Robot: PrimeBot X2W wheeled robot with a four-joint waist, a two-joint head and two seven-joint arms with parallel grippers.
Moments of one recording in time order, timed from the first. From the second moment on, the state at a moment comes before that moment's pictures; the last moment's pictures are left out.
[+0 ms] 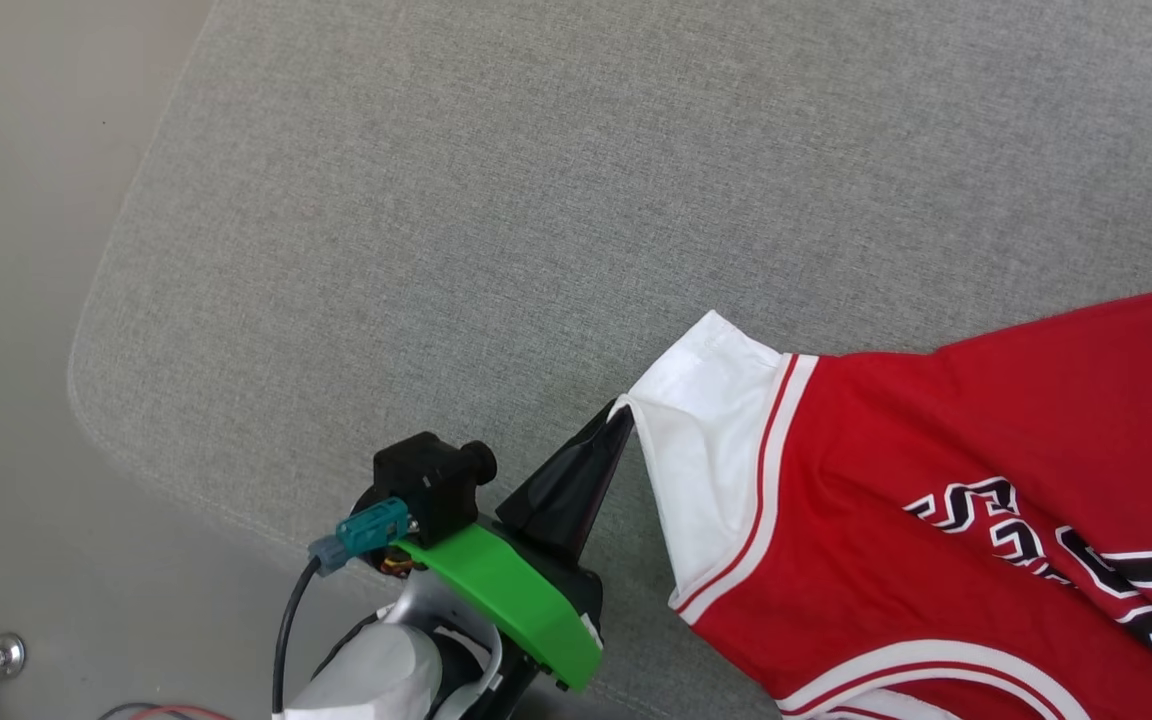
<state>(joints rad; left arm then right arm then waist) -0.24 0.28 -0.64 -0.15 -0.68 0.03 -0.03 -0.63 -0.71 0.08 0.13 0.58 0.13 1.26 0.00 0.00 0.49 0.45</state>
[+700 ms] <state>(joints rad) -0.25 0.29 -0.57 -0.14 -0.74 0.03 -0.06 -0.58 -0.58 0.10 0.18 0.61 0.13 0.92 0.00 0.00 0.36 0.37</state>
